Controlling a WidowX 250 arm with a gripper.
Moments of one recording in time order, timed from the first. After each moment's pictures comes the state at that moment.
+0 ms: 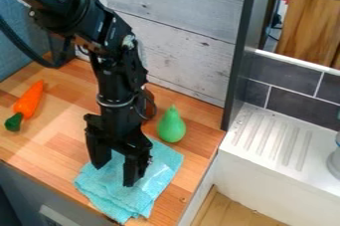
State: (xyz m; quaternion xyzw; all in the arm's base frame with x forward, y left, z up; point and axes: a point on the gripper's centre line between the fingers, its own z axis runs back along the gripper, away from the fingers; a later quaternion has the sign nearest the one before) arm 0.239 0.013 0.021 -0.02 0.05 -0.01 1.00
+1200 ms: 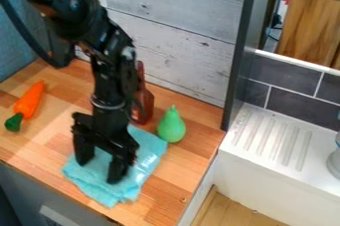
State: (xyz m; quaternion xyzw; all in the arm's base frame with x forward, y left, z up) arm 0.241 0.063 0.002 0.06 0.08 0.04 0.99
